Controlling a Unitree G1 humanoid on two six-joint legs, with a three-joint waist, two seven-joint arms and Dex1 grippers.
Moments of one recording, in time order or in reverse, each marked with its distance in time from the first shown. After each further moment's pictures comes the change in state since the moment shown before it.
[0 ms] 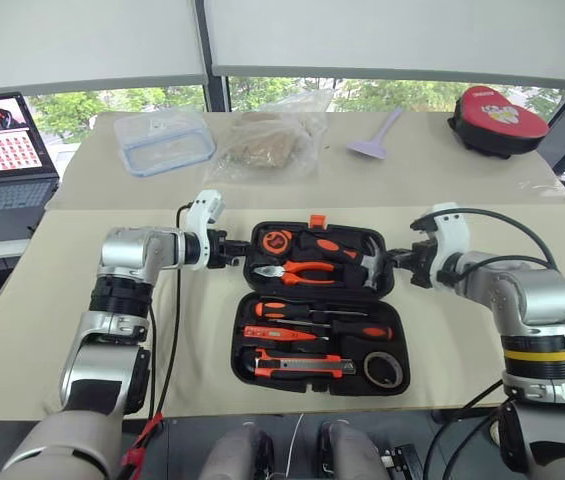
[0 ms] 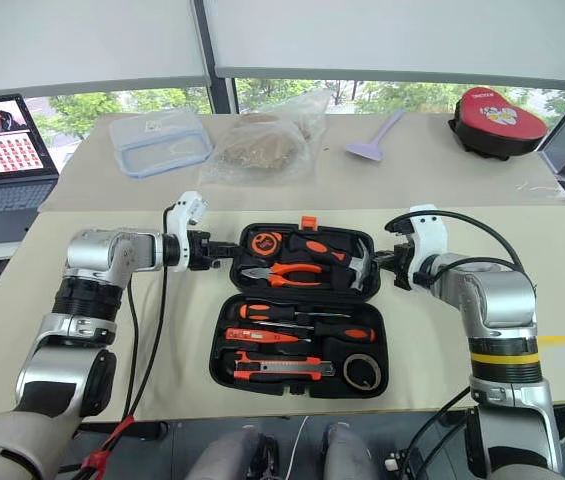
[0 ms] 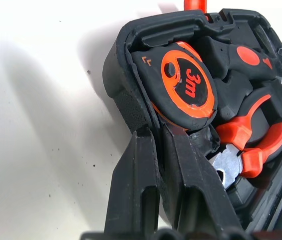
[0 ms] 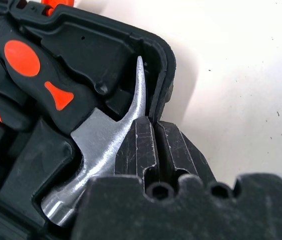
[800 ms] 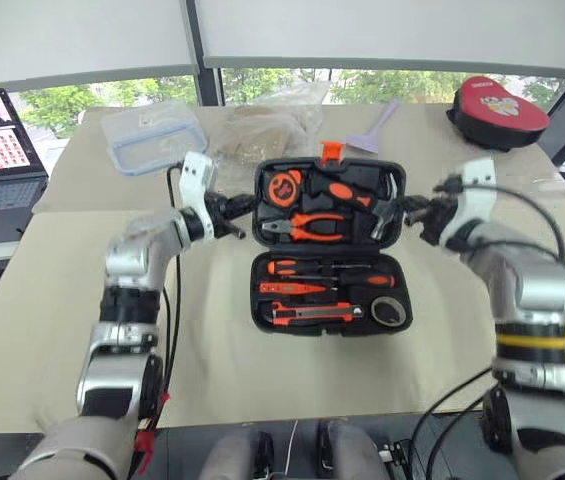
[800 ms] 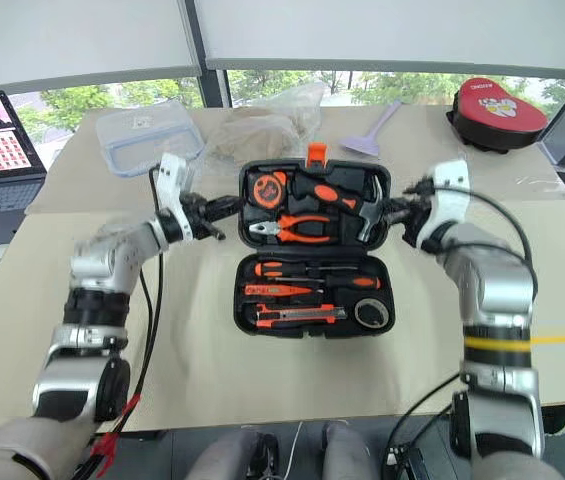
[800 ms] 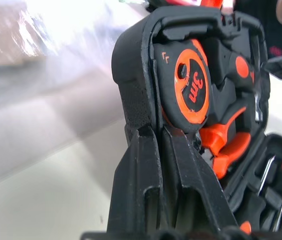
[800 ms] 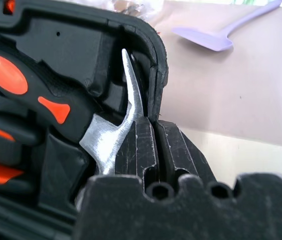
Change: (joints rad) left arm 0.145 -0.096 0.082 -0.154 0.014 -0.493 0.041; right arm 0.065 0.094 -0.075 0.007 -0.104 -0.489 -0.001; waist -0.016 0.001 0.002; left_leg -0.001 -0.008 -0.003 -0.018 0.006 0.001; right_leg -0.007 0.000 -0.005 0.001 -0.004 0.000
